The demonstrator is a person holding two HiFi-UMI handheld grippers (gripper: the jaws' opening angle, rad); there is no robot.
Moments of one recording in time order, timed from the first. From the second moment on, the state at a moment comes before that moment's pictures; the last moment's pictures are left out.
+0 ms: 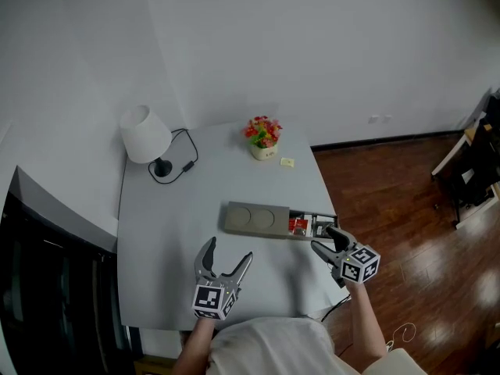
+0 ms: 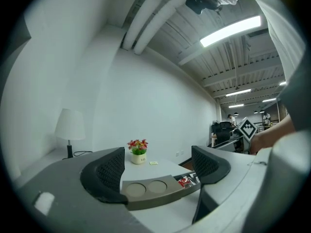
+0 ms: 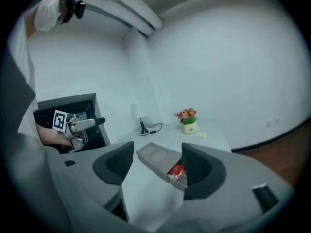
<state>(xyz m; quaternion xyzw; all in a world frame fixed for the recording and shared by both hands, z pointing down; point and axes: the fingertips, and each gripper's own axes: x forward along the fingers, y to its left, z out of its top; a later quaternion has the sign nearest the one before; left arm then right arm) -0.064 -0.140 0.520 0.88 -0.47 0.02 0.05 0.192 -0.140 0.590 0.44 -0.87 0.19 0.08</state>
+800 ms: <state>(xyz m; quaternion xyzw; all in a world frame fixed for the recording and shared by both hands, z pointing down) -0.047 -0.141 0.524 0.88 -0.46 0.05 0.05 0.215 -0.246 0.754 0.37 -0.72 0.58 0.07</state>
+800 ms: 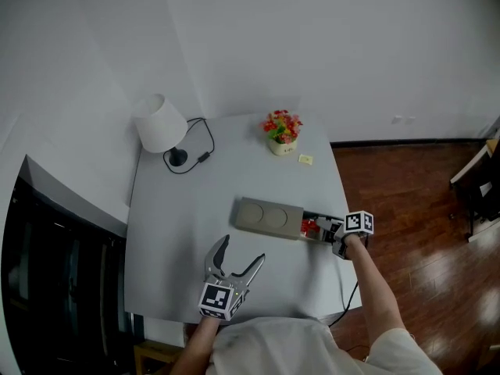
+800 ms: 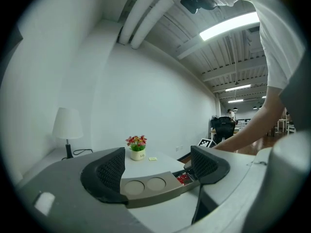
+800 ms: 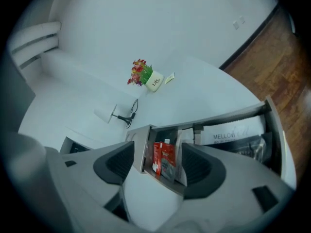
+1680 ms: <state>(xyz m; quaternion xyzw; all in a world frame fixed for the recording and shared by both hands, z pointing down) -0.062 -0.132 0.523 0.88 -0.47 0.04 0.05 0.229 -0.235 0.748 0.41 -0.73 0.52 0.18</state>
